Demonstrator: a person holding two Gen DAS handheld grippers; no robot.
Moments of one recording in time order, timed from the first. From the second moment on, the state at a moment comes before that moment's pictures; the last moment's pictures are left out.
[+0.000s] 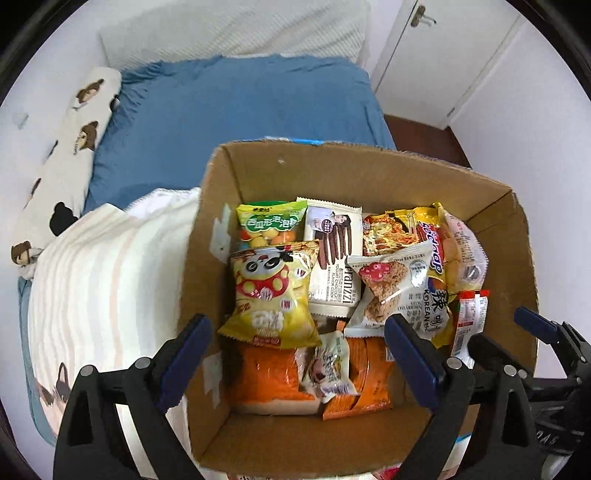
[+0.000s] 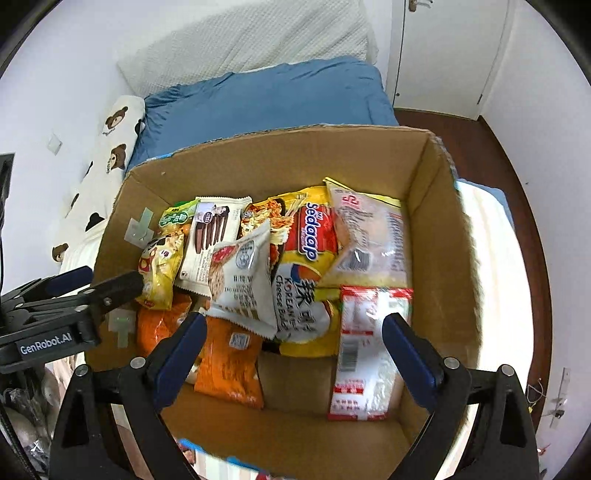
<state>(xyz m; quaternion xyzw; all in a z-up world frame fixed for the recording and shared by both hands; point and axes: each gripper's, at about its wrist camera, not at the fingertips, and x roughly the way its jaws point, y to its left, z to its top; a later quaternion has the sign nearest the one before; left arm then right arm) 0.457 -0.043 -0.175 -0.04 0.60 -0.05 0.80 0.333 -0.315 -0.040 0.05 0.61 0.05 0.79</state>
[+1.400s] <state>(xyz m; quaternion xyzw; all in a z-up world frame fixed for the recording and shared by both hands) 0.269 -0.005 -0.254 0.03 0.64 -0.07 0.77 0.143 -0.318 -0.117 0.18 0.65 0.05 0.74</state>
